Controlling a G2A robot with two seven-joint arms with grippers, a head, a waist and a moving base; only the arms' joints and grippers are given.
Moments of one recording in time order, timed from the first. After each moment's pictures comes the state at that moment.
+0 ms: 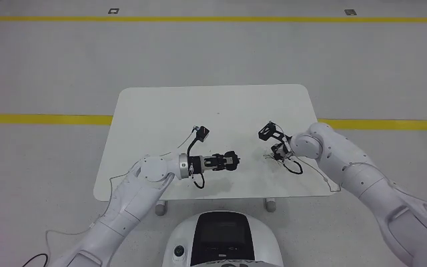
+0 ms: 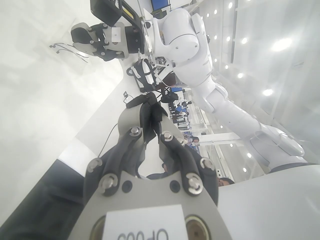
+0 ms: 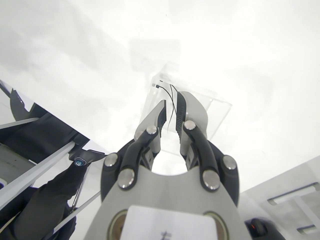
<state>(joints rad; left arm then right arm) 1.20 -1.21 -0.97 -1.38 -0.23 -0.34 -0.91 -0.75 -0.96 0.51 -1.12 -0.66 -0.34 0.92</state>
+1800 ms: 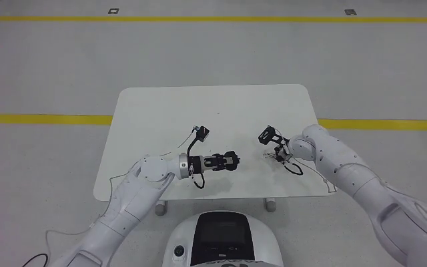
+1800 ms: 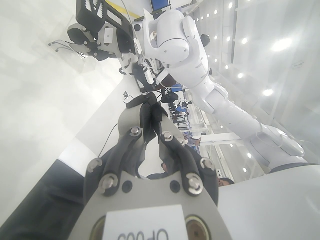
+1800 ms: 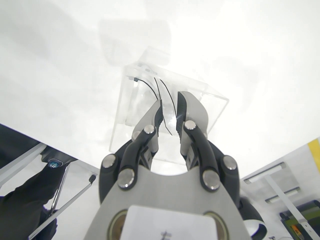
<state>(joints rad) 1.20 -1.21 -0.97 -1.38 -0.23 -0.34 -0.91 -0.74 -1.01 0.48 -1.05 -0.80 -0.34 0.89</state>
